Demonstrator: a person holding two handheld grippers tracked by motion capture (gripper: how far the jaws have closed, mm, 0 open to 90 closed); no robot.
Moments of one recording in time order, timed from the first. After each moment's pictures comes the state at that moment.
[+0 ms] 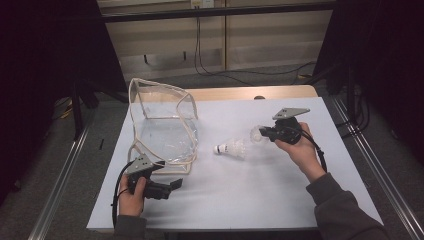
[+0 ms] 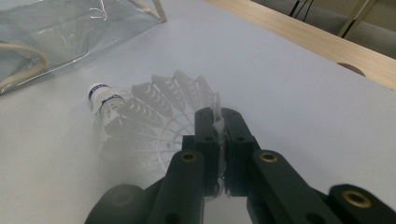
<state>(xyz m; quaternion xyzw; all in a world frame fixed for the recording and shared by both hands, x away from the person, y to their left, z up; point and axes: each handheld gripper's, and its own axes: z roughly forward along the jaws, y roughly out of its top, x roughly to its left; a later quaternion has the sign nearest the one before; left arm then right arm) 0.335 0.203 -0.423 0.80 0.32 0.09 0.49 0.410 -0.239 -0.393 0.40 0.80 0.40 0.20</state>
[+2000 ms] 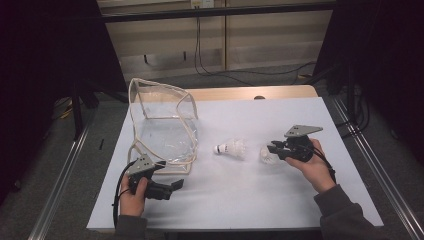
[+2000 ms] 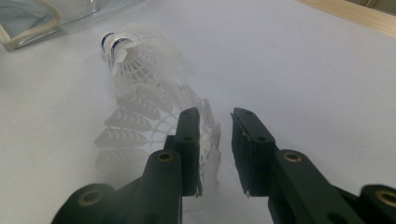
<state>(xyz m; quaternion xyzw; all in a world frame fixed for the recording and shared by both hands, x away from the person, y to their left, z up) 0.333 0.199 -0.422 0.81 0.32 0.09 0.49 0.372 -0.265 -0.421 0.40 0.80 0.41 0.18</state>
